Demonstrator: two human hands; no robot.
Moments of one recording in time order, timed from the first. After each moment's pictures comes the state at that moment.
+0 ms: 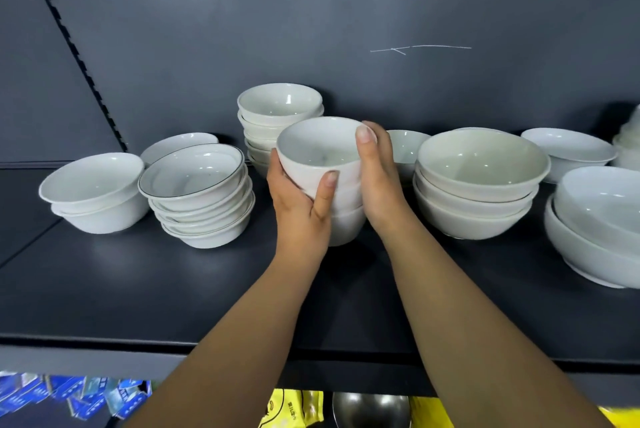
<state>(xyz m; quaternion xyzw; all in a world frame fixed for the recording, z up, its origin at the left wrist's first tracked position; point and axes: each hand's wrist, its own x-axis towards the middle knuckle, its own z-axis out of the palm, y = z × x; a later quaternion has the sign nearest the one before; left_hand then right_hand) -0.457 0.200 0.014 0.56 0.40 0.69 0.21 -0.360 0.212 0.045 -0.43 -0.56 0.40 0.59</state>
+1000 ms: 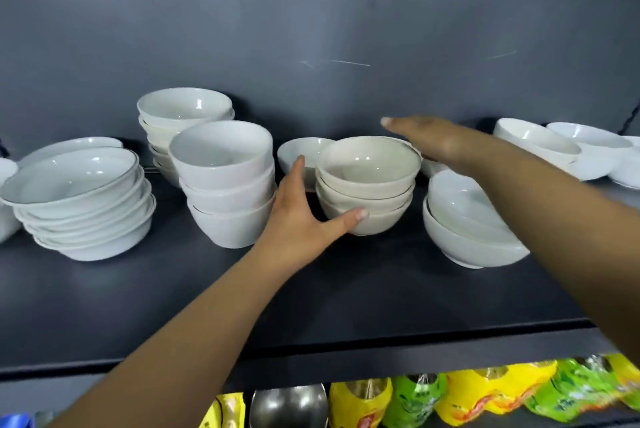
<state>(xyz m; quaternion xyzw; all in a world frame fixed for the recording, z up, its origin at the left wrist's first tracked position) -0.376 0.165 0.031 0.71 0.46 0.43 0.33 -0.186 0.206 0.117 -0.69 -0.61 0.26 0.29</state>
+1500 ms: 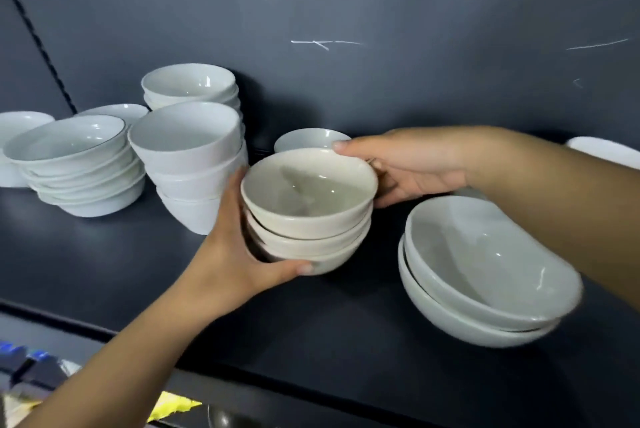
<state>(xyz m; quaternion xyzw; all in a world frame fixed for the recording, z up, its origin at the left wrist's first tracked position) -0.361 0.143 0.016 0.65 0.52 0.48 0.27 -0.166 0.244 0.111 -0.47 -0.70 0.52 0.08</state>
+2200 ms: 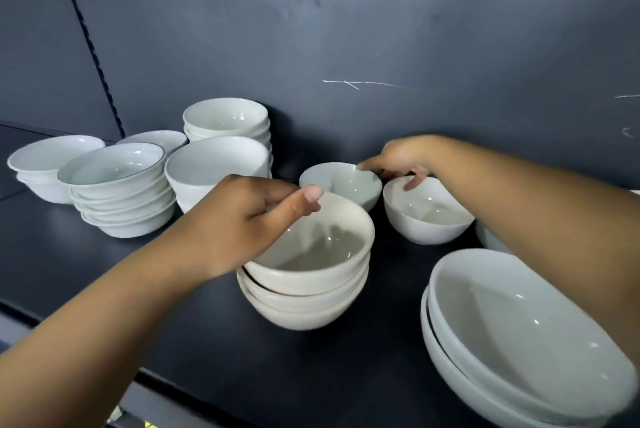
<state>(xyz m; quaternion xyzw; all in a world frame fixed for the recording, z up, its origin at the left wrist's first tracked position) -0.368 0.157 0.093 0.72 0.57 0.38 0.12 -0.199 0.362 0.103 -0.61 -0.72 0.31 0.04</state>
